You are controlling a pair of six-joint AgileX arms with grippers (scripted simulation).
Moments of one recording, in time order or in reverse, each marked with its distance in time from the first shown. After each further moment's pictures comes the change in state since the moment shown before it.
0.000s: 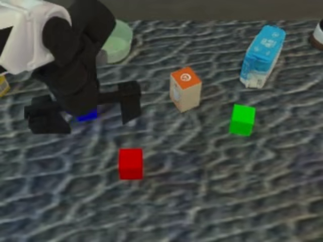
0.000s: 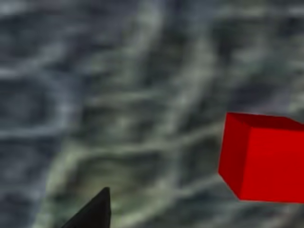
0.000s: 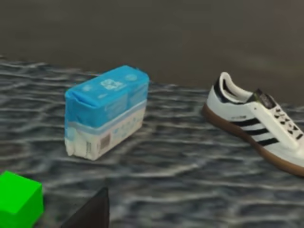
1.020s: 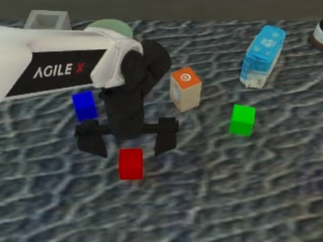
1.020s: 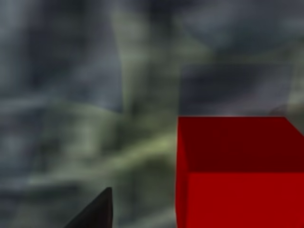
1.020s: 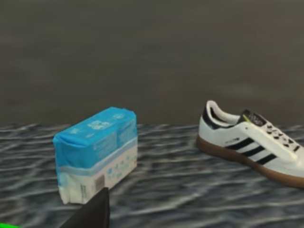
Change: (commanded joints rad) left arm -0.126 0.327 0.118 0.020 0.008 -0.014; right arm -0.055 -0.292 -0.287 0.188 -0.004 0.143
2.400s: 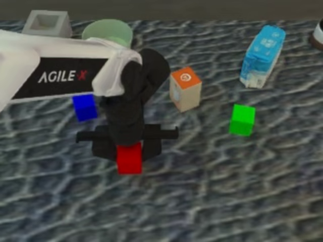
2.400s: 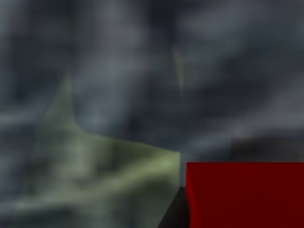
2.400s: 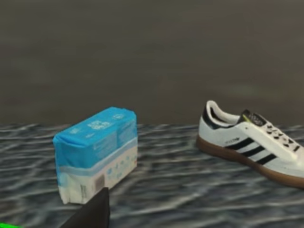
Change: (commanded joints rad) left arm -0.005 0.023 -0.051 0.074 0.002 0.003; right arm 0.000 0.000 0.000 0.000 0.000 0.000
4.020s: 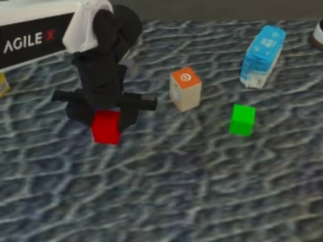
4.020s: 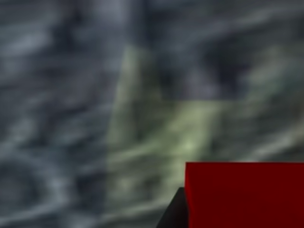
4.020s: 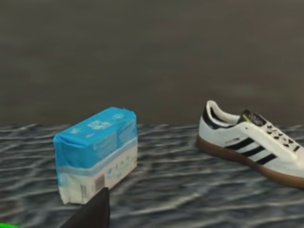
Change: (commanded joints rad) left arm 0.123 -0.022 0.192 -0.220 0.003 0.280; right arm 0.000 0.000 0.000 0.000 0.000 0.000
